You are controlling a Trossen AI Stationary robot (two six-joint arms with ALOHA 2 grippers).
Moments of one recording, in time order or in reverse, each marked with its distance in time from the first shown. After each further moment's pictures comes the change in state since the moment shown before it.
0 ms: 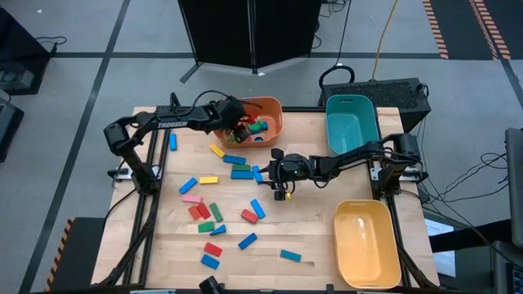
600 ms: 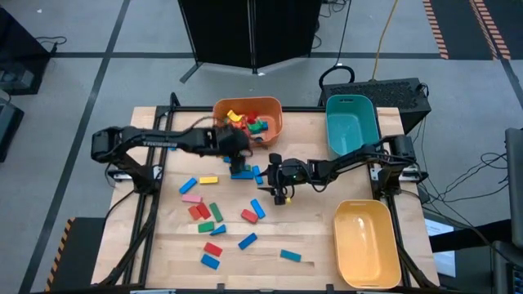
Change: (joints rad) left arm -0.336 -0.145 -0.028 -0.181 -0.006 0.022; right arm 0.032 0.045 0.001 0.044 -0.007 -0.033
